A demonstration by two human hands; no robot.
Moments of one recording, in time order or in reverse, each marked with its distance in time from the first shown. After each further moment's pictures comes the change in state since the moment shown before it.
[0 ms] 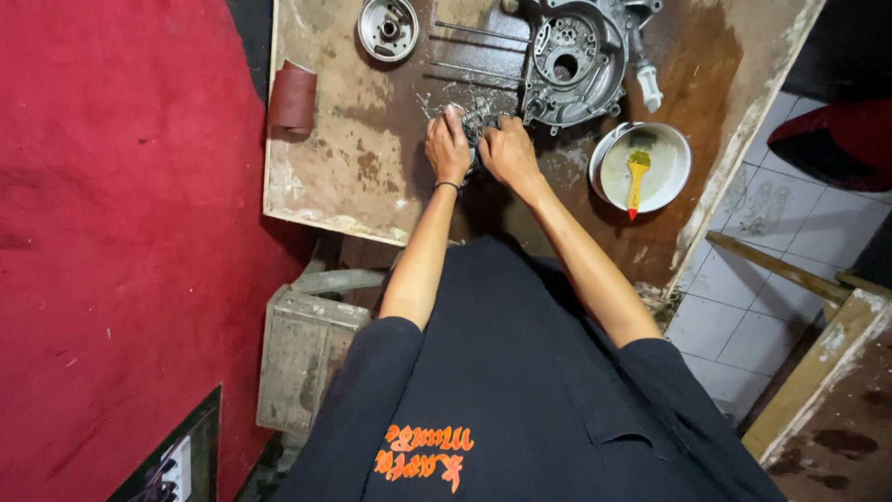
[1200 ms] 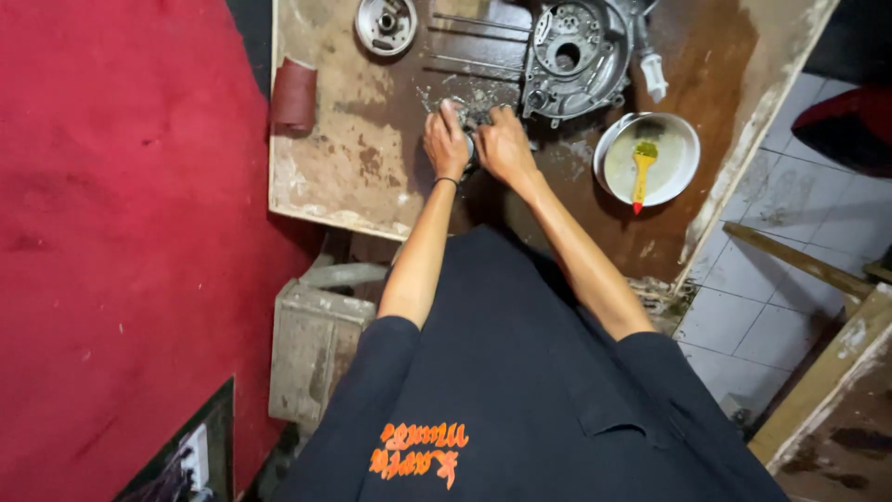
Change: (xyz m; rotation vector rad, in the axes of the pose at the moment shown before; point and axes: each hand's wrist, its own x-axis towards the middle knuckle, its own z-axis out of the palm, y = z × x) left_hand -0.004 0.009 -0.012 -0.025 -0.023 -0.030; right_hand -0.020 0.001 0.015 -0.016 0.068 -0.159
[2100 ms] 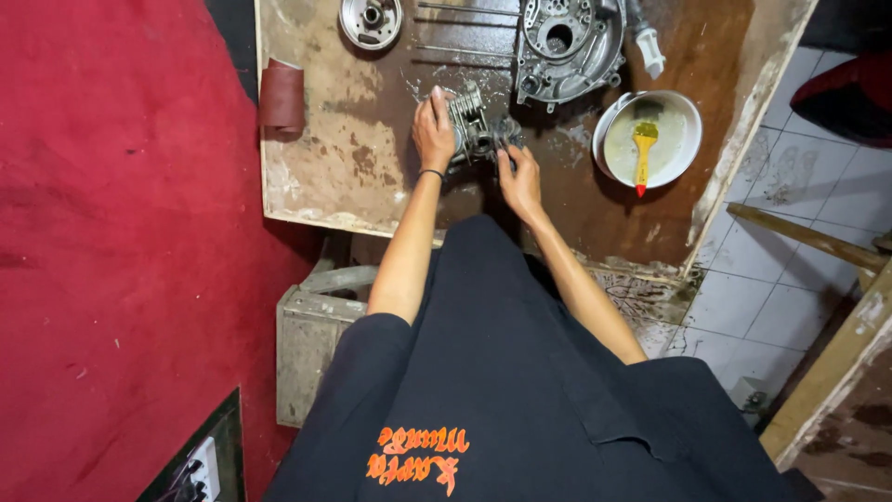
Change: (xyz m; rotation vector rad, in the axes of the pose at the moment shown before) left_hand 0.013 -0.012 -0.007 -0.103 -0.092 0.089; right_hand -0.077 -0.004 0.020 0.448 0.258 0.571
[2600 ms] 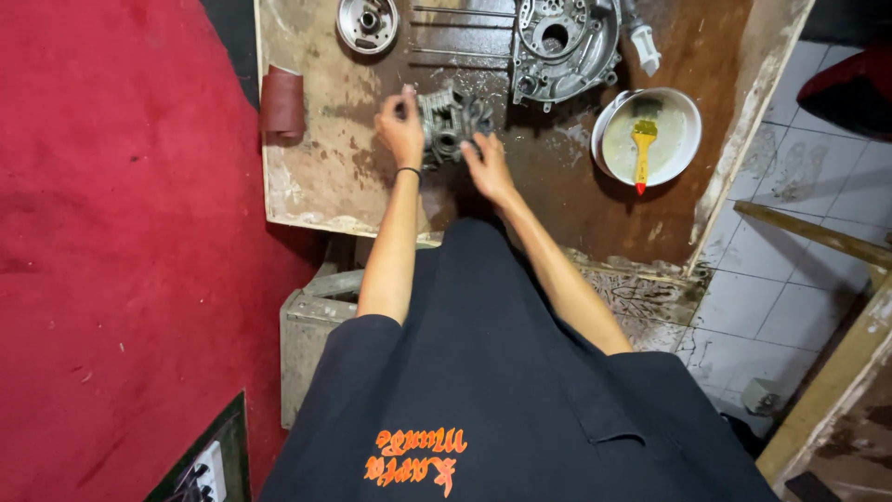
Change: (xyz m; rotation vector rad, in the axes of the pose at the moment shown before) left_hand 0.023 -0.030 -0.025 0.193 0.294 -0.169; right_hand 0.016 0.006 0.059 0.133 -0.236 0.163
